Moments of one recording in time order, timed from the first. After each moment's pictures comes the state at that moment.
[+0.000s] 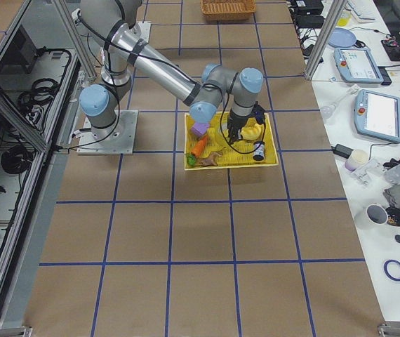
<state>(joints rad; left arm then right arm) -1.54 -1.69 -1.47 -1.61 1.56 0.08 1.20 -1.25 1.66 -1.93 -1.68 -0.57</state>
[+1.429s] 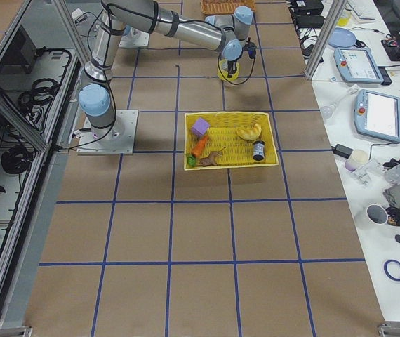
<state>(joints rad) -1.53 -1.69 -1.47 -1.61 1.57 0.08 1.85 -1.03 1.53 -2.00 -1.54 0.25</state>
